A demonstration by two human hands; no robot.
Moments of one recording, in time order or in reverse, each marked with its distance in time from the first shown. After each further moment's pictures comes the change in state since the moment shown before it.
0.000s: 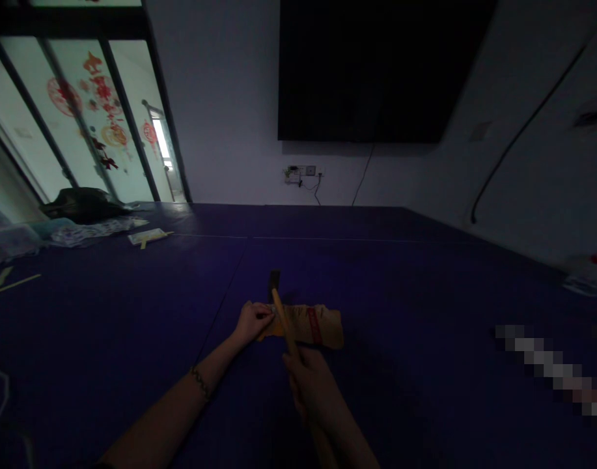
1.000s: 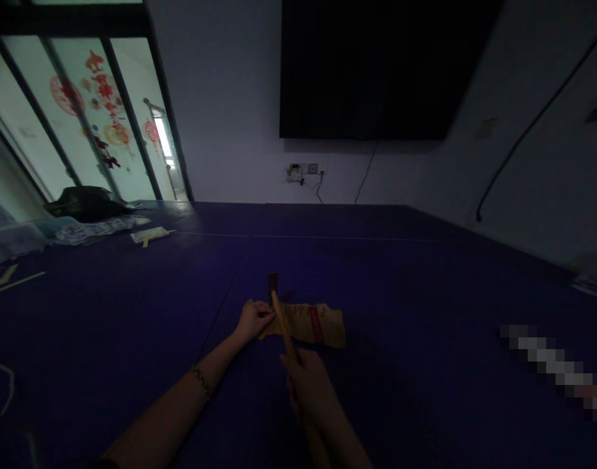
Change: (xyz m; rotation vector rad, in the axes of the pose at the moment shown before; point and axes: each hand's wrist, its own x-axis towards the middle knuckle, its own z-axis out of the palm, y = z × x) left_hand 0.000 0.005 -0.003 0.007 -0.002 -0.022; right_hand 0.008 0.005 0.006 -0.079 0.022 0.024
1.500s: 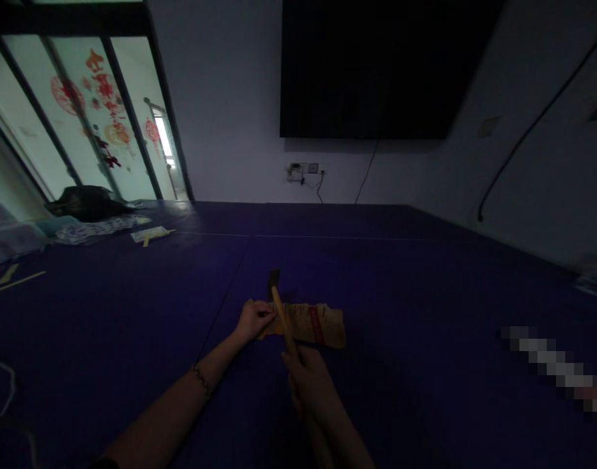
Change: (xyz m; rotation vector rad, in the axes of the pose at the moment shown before) left_hand 0.000 0.000 0.000 0.001 -0.006 0.010; right_hand 0.009 0.010 -0.004 0.032 -0.028 -0.089
